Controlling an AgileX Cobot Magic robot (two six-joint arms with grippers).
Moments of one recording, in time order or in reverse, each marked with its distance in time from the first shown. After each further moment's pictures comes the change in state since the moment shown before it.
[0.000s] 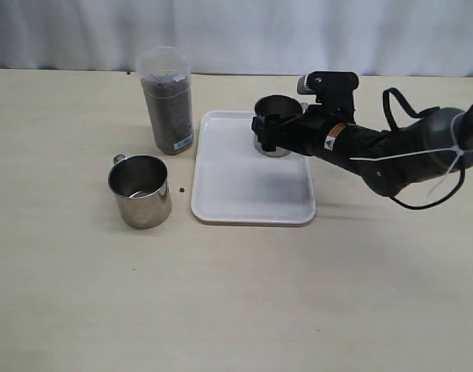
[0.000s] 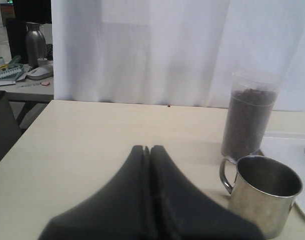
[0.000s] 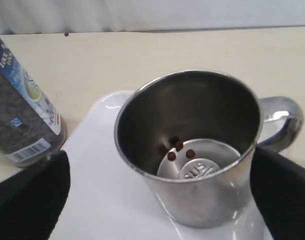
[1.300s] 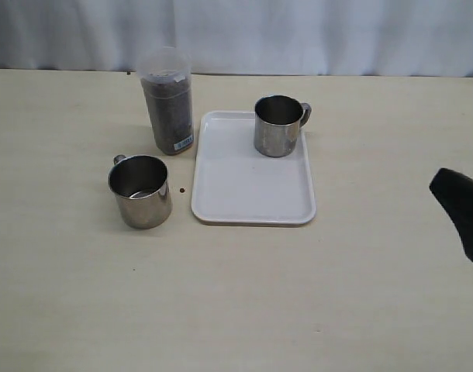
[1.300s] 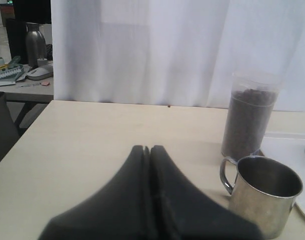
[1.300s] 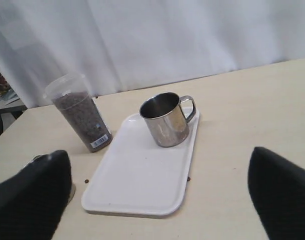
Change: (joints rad) left arm 0.000 0.000 0.000 0.000 0.000 0.000; right arm 0.000 -1.638 0.777 -0.080 0.657 0.254
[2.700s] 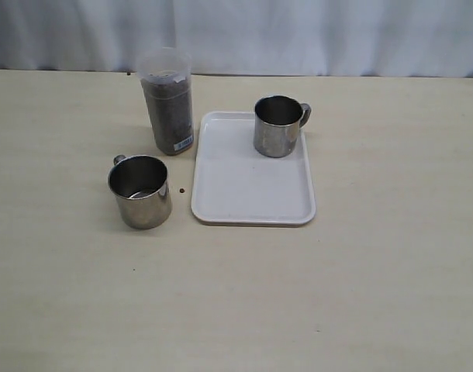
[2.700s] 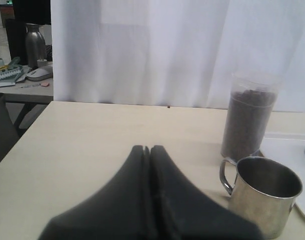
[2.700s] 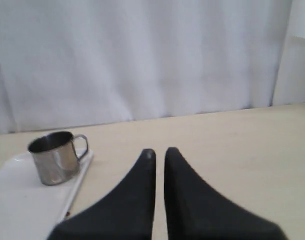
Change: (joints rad) left arm 0.000 0.000 0.000 0.000 0.000 0.000; right arm -0.297 -0.428 0.157 -0.126 0.122 -0.123
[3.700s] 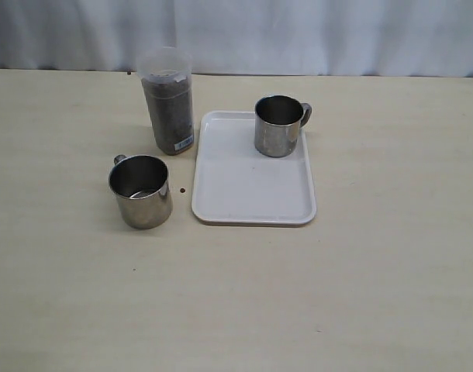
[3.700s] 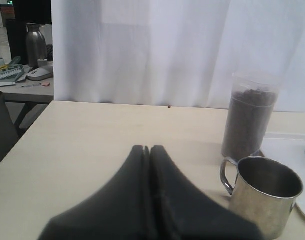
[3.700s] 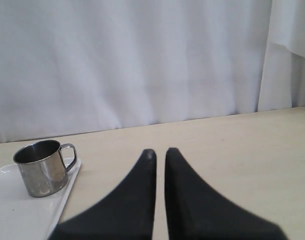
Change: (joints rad) left arm 0.000 0.000 0.000 0.000 0.000 0.000; right arm -0.101 -0.007 0.016 0.288 -0.042 -0.297
